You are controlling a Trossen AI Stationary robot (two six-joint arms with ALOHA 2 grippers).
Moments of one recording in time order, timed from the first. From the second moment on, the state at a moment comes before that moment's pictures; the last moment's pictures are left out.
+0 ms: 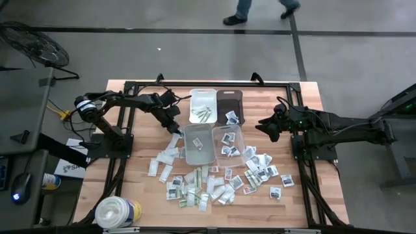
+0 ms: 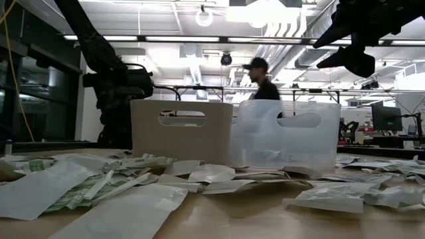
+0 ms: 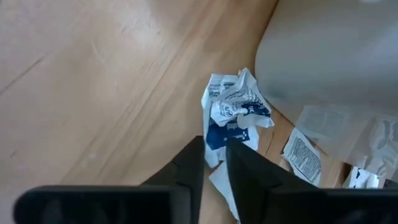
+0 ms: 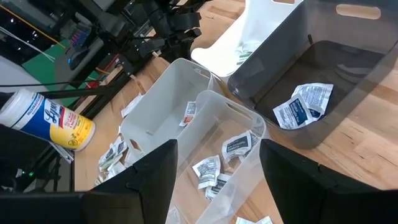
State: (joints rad) left arm 0.63 1.58 0.67 -0.35 0.59 -0.17; right arm -0.11 0.61 0.54 -0.39 0.08 0.73
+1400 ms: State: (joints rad) left arm 0.63 1.36 0.68 -0.48 0.27 0.03; right arm -0.11 0.61 0.54 -0.39 0.06 0.72
